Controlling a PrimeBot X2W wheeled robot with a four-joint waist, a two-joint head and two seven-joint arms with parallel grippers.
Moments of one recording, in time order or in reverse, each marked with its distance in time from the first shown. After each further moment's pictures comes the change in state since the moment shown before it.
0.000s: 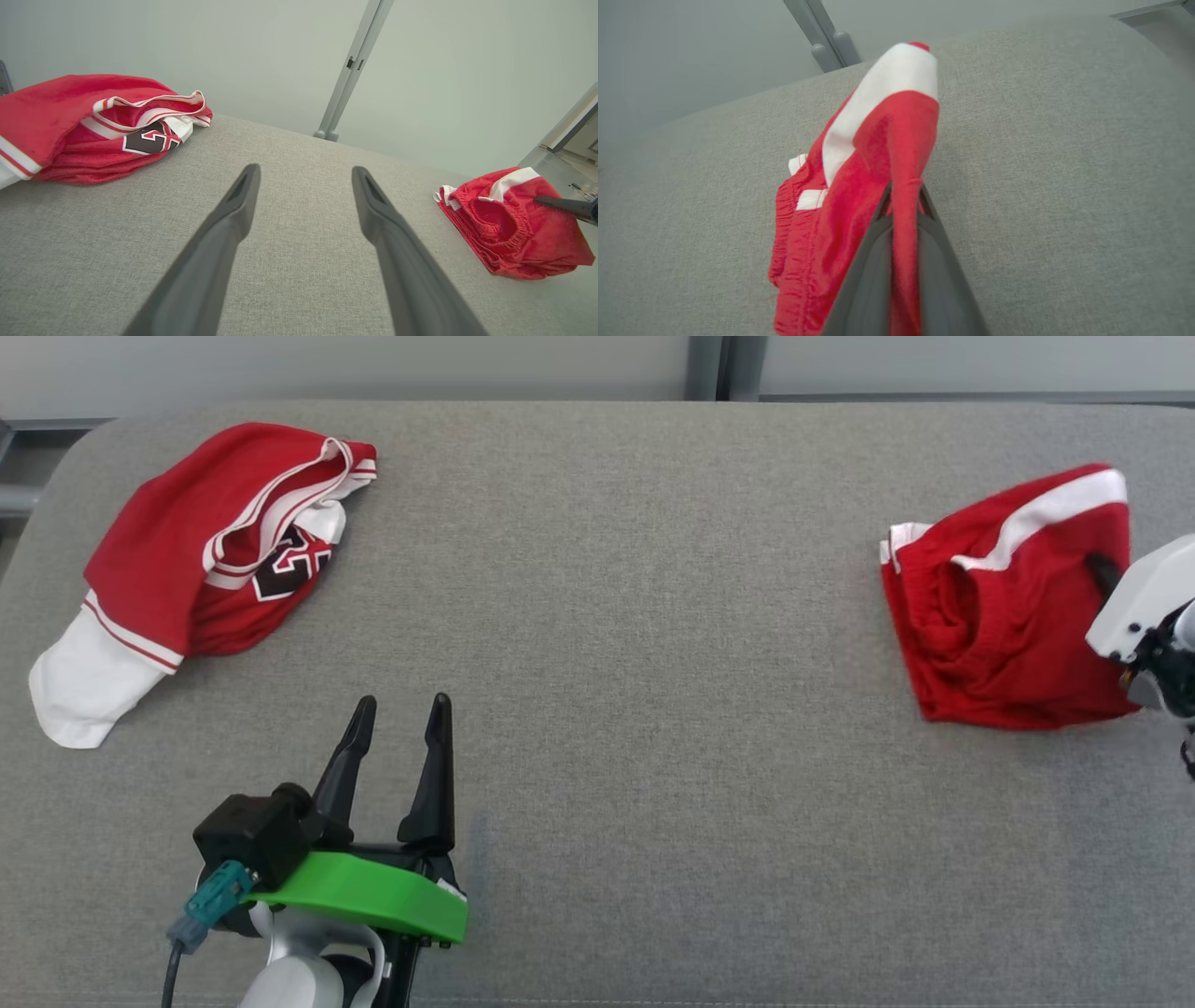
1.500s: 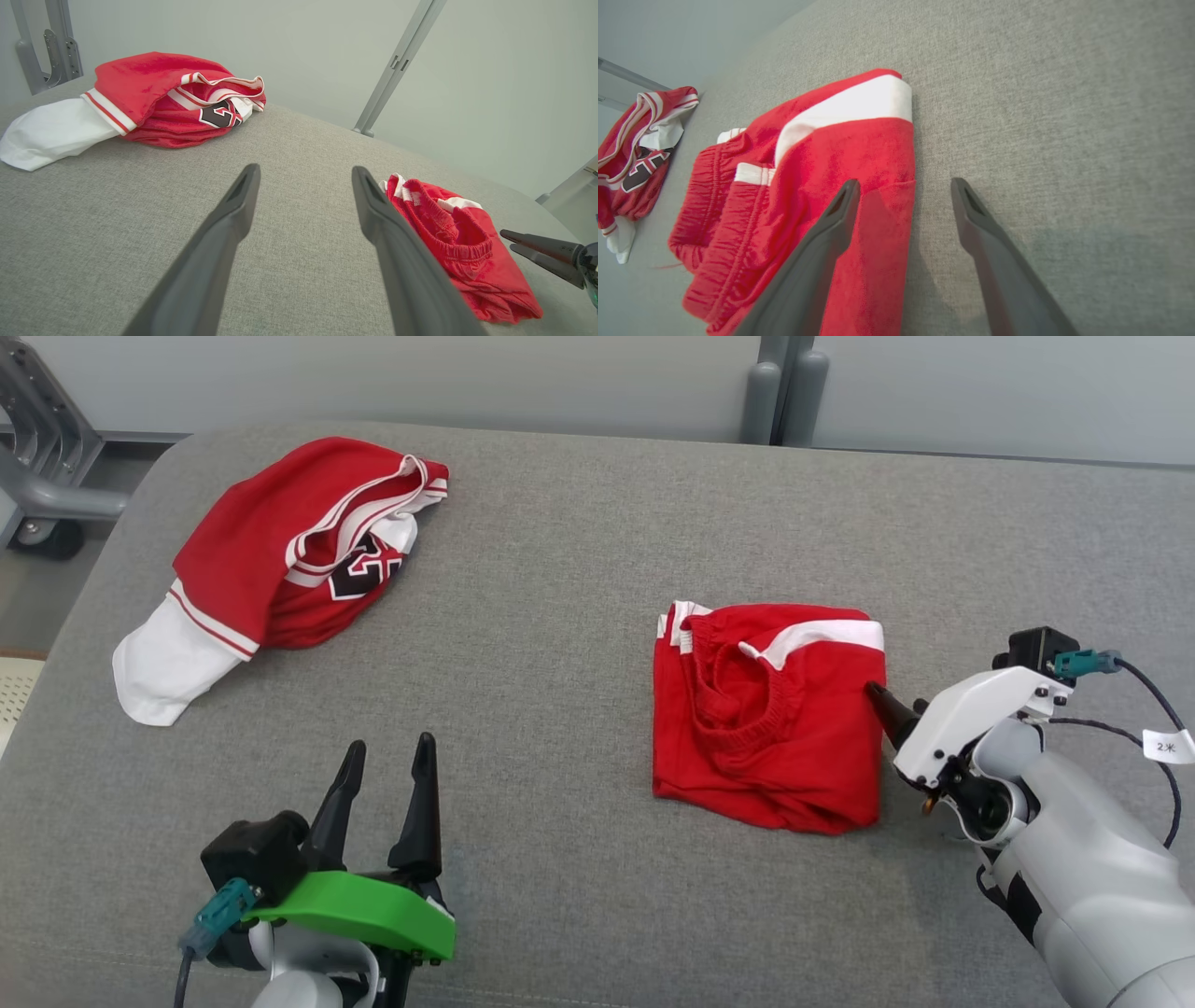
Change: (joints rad) left arm 0.002 0.006 -0.003 0.137 -0.049 0.000 -0.048; right arm 0.163 0.235 -0.006 -0.054 0.066 -0.051 -0.038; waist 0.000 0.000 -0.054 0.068
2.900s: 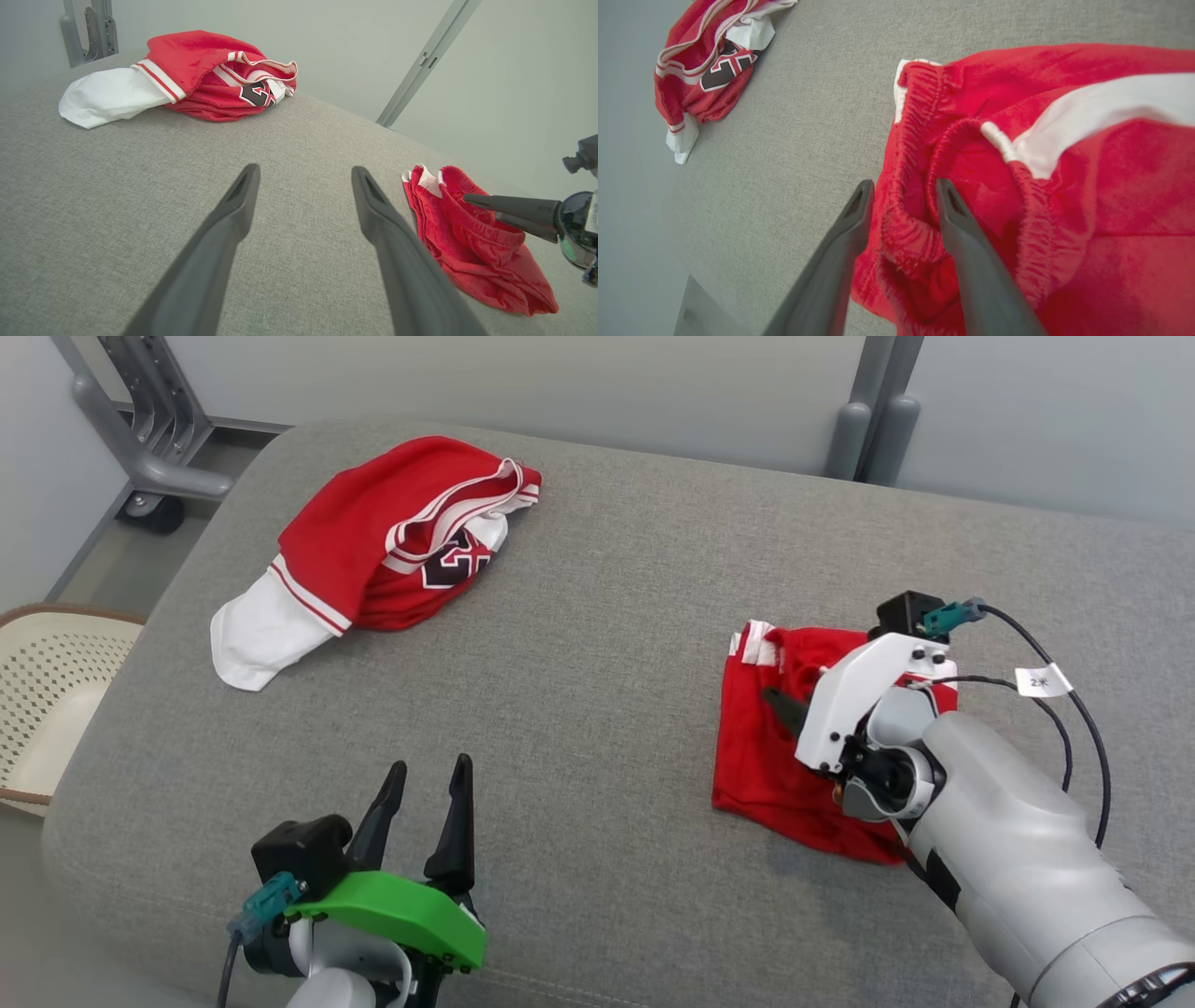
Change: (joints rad) left arm -0.039 -0.019 -0.066 0.118 -0.042 -0.004 -0.002; right arm -0.076 0.105 0.099 -0.037 -0.046 -0.047 0.184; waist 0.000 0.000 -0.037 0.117
